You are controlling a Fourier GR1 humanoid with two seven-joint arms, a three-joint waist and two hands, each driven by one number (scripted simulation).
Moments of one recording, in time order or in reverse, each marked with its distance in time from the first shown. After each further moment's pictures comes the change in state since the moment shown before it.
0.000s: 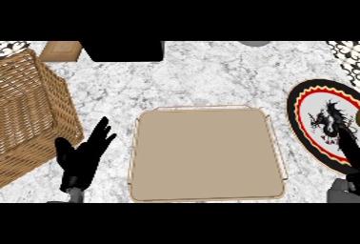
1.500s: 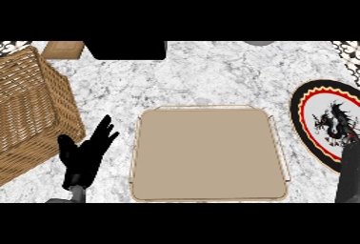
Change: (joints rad) left arm -0.018 0.010 -0.029 -0.005 0.017 0.021 0.017; right arm -0.441 -0.125 -0.426 0.386 1.090 0.411 0.599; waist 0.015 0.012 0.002
